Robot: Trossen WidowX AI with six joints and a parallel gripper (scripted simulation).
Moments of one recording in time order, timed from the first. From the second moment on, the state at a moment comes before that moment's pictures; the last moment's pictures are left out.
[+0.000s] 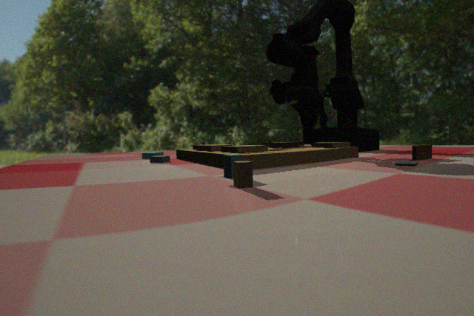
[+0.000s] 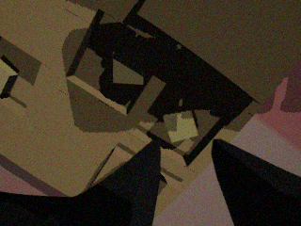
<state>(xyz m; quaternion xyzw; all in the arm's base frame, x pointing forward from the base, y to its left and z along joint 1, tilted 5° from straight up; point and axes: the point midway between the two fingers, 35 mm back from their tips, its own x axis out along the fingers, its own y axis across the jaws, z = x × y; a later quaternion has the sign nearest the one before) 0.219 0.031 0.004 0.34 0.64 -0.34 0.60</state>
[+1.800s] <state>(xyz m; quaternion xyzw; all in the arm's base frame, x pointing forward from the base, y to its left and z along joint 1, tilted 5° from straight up) 0.220 0.031 0.000 0.25 0.68 -0.24 0.64</state>
